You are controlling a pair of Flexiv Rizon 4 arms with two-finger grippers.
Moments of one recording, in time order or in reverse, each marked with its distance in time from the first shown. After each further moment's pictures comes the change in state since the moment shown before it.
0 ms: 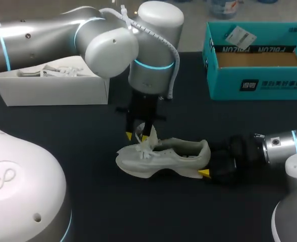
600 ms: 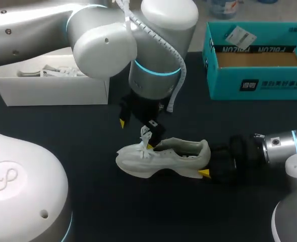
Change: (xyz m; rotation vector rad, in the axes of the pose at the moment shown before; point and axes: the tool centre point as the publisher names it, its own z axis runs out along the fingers) left arm -0.005 0.048 -0.053 0.150 -0.088 0.563; right arm 0.000 0.000 0.000 0.000 0.000 0.000
